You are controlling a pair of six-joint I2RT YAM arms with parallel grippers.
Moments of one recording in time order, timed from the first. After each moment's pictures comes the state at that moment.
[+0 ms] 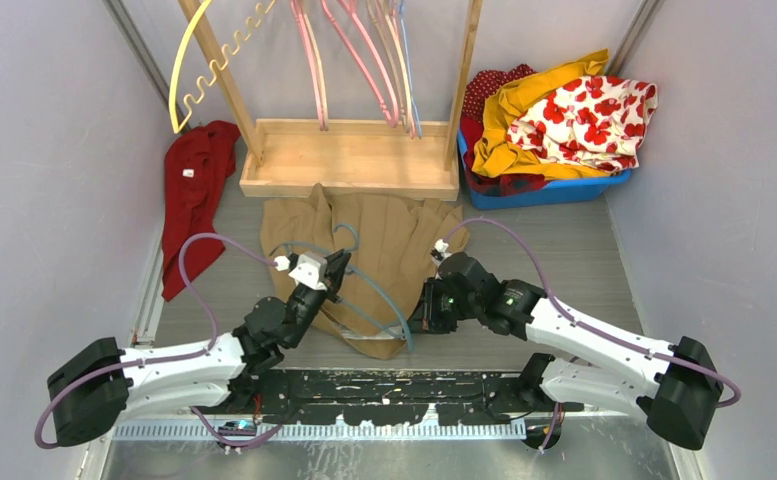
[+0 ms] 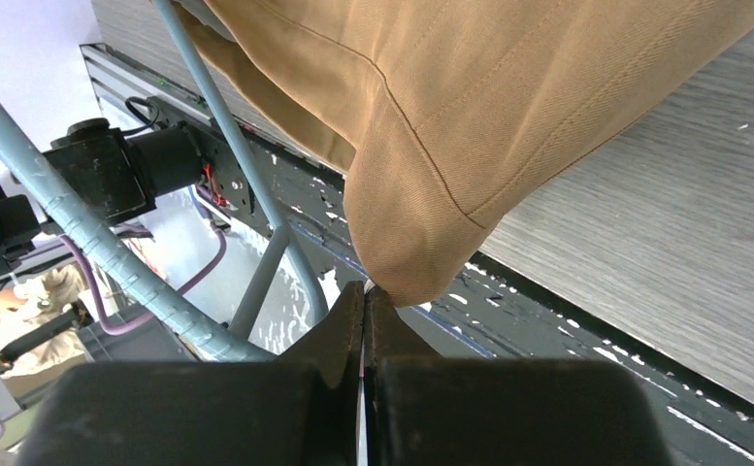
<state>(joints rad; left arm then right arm) -1.05 0.91 0.22 0.90 -0.53 0.07 0.91 0.99 0.65 -0.45 -0.24 1.01</state>
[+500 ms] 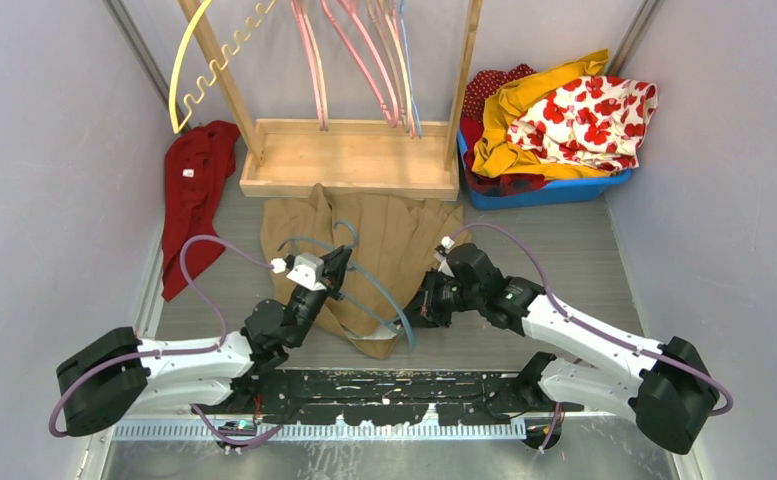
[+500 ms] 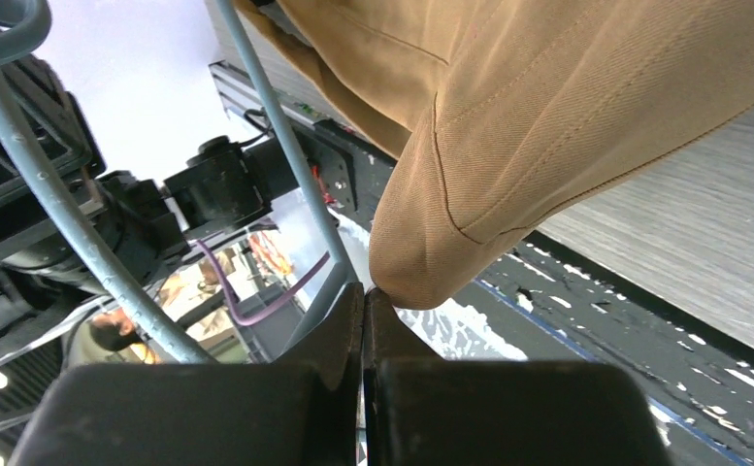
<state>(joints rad) -1.05 1.02 0.20 1.12 -0.54 0.08 0.79 1.02 0.59 -0.27 -0.44 1.21</state>
